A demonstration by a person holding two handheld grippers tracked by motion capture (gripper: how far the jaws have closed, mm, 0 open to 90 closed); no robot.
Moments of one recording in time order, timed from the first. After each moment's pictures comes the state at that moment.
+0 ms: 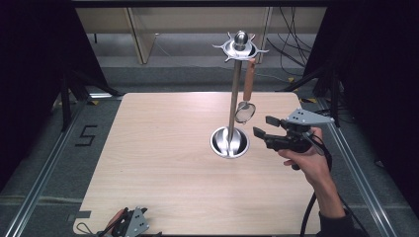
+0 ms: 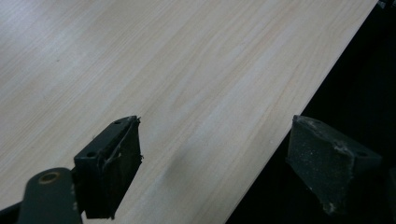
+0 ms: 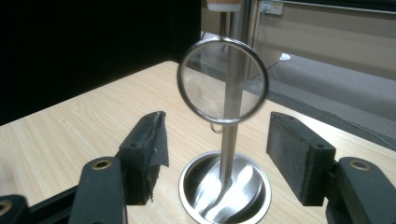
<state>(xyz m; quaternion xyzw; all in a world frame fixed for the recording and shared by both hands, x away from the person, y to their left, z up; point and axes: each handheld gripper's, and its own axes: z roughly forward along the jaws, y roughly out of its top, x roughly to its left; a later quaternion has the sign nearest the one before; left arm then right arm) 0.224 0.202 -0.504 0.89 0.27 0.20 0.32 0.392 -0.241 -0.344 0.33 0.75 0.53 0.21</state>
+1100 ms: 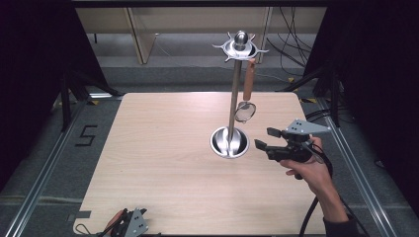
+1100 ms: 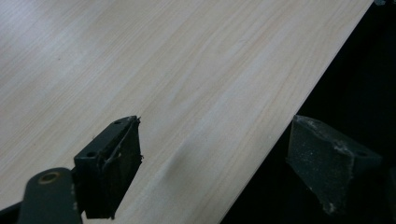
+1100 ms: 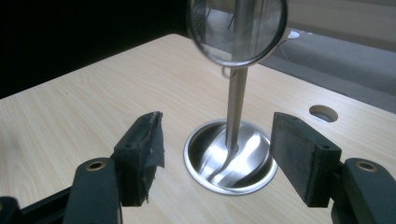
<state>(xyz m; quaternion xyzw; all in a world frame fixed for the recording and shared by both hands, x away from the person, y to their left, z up) 0.221 0.204 -0.503 0.89 0.27 0.20 0.31 0.384 -0.250 -0.371 0.33 0.77 0.50 0.19</state>
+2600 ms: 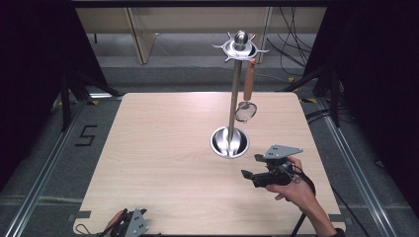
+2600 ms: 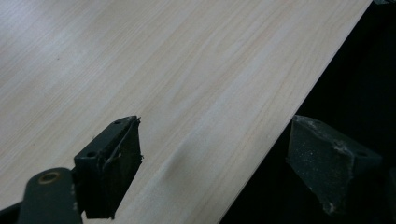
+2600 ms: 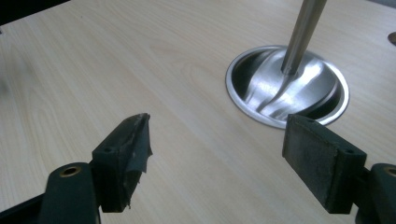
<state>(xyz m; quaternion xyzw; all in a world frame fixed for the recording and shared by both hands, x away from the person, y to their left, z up) 0.221 0.204 -0.504 0.89 0.27 0.20 0.32 0.360 -0.219 -0.435 0.34 0.83 0.43 0.12</state>
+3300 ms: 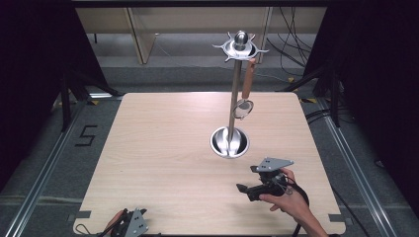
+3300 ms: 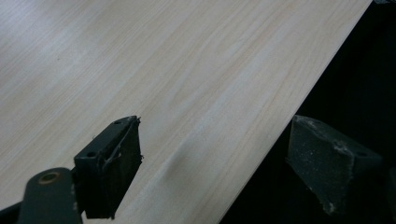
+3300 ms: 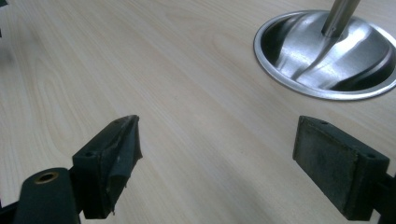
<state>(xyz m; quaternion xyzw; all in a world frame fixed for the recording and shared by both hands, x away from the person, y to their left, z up) 0.221 0.204 -0.504 0.89 0.27 0.21 0.31 0.347 -0.210 -0.470 0.32 0.84 0.42 0.10</state>
